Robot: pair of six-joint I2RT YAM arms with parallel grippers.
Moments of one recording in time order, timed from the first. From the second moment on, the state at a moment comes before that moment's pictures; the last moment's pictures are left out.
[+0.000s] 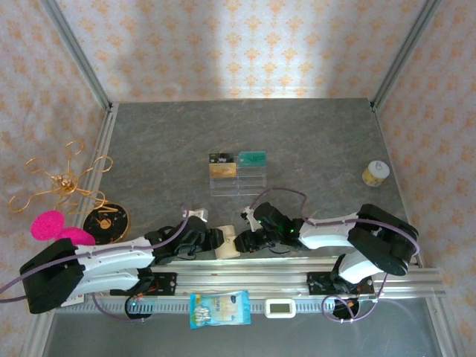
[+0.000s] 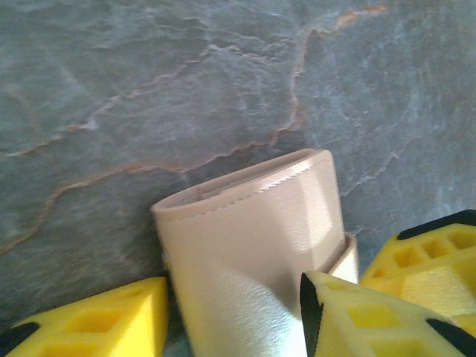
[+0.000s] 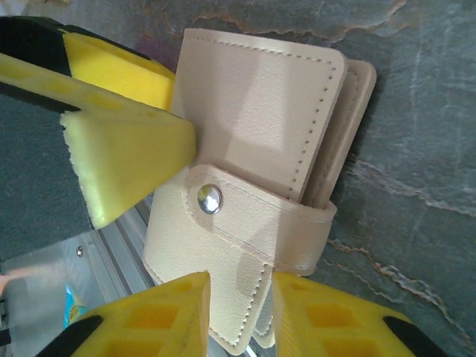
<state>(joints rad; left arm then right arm) -0.93 1.05 0.23 0.03 0.00 -1.08 1.00 1.47 0.46 0.23 -0.44 0.75</state>
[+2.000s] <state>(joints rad) -0.91 1.01 0.46 0.14 -0.22 -0.94 1.10 1.25 0.64 0.09 0.35 0.59</state>
